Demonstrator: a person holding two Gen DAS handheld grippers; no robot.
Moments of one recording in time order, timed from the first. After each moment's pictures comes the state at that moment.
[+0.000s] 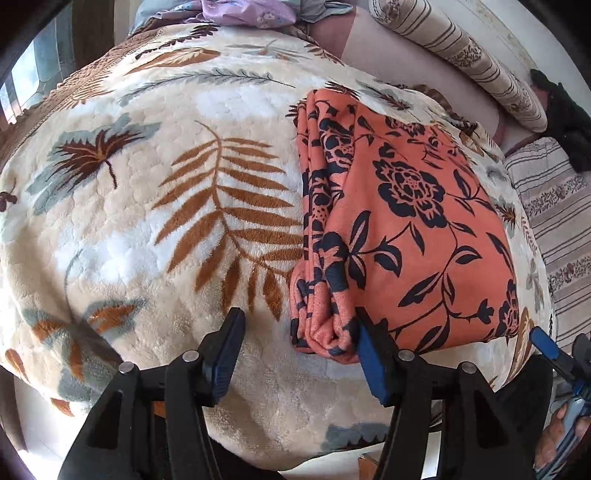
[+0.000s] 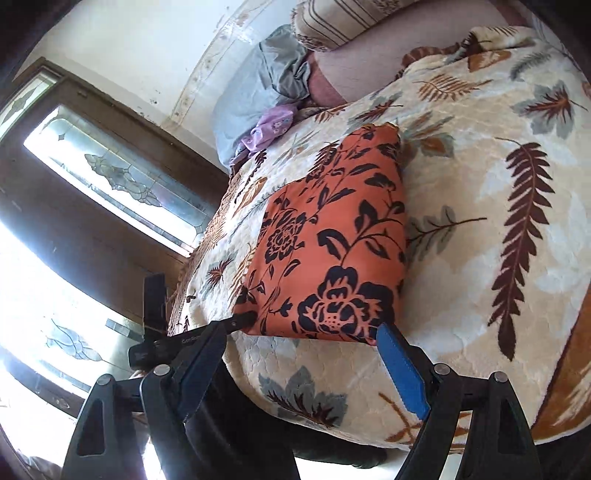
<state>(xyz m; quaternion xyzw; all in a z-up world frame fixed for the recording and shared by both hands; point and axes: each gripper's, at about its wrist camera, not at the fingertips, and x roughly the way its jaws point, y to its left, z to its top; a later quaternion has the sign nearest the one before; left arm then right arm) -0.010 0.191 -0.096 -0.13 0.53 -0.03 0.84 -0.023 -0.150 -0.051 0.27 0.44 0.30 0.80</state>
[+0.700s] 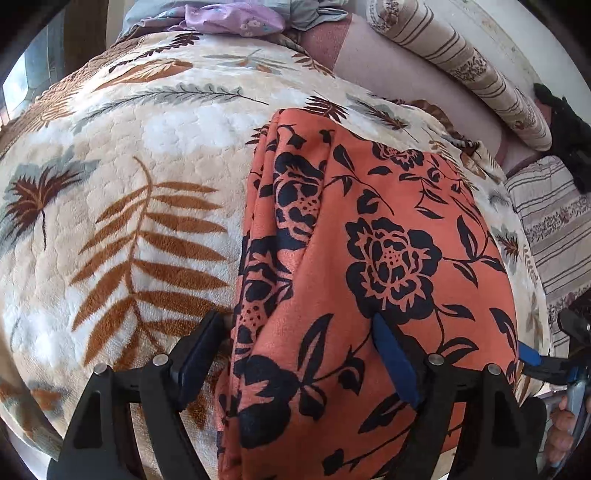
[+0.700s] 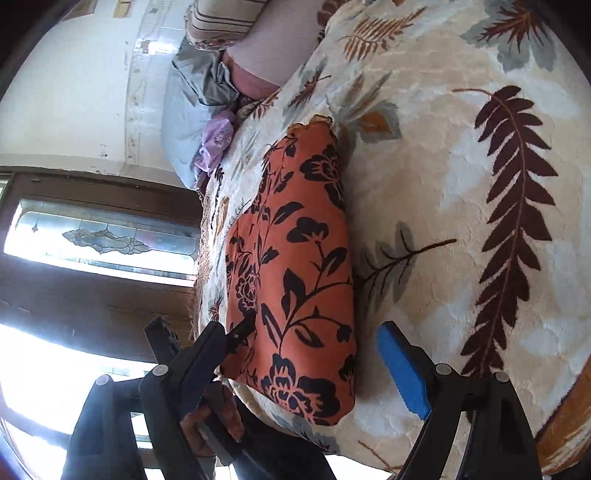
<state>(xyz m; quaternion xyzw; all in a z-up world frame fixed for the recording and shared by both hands) 0.055 0.161 -0.110 -0.13 0.50 -0.04 0.85 0.081 -0.185 -0.095 0.39 0.53 0.26 0.71</state>
